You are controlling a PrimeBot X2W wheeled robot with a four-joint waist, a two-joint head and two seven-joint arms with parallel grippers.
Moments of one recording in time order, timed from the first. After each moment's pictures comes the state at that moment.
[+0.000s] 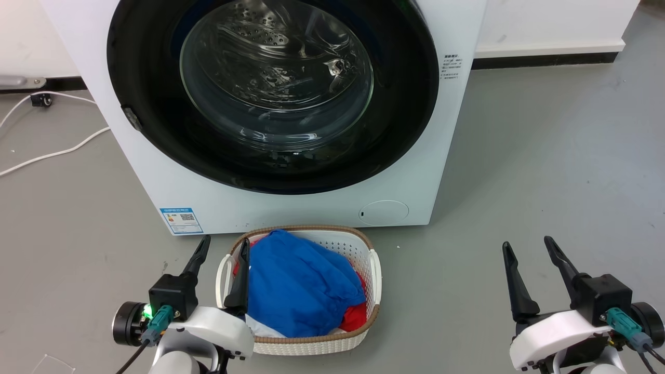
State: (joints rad) left arm -0.15 0.09 -0.08 0.33 -0.14 -0.10 -0.26; right arm -0.02 -0.05 0.00 0.08 0.03 0.13 -0.11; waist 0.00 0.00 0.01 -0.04
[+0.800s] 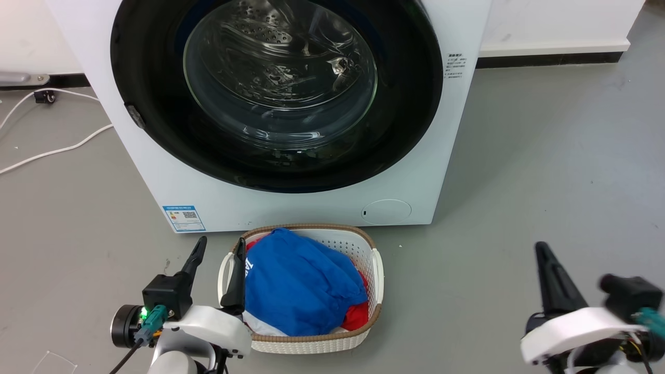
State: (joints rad) left arm -0.16 0.07 -0.05 0.35 -0.15 -0.12 -0.26; right arm -0.02 -0.05 -0.02 0.12 0.19 0.13 -0.10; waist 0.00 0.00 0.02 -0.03
